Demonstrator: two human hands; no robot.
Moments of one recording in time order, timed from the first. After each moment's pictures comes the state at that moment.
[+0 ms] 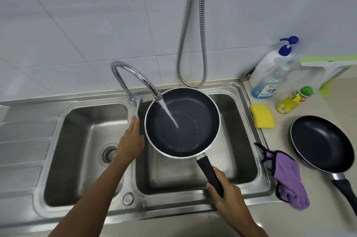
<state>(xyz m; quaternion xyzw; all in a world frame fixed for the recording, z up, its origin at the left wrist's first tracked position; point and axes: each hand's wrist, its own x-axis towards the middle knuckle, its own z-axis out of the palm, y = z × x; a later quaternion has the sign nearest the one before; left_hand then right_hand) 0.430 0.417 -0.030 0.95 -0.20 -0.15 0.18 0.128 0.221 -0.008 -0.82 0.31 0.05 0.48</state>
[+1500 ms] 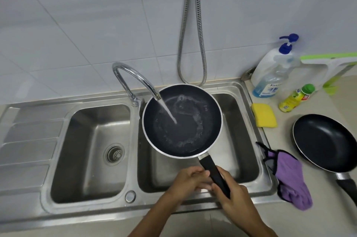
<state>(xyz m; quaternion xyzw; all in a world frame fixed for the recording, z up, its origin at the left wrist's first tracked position) 0.249 0.339 -0.001 0.64 -0.01 -0.54 0.54 0.115 0.206 0.003 -0.83 0.25 0.02 0.50</state>
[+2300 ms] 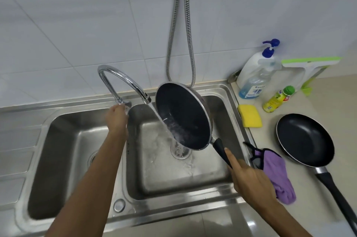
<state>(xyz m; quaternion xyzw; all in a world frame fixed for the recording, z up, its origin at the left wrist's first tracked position) 0.484 0.360 0.032 0.71 0.22 -0.11 0.67 0.126 0.139 0.032 -0.97 0.21 0.12 0.03</state>
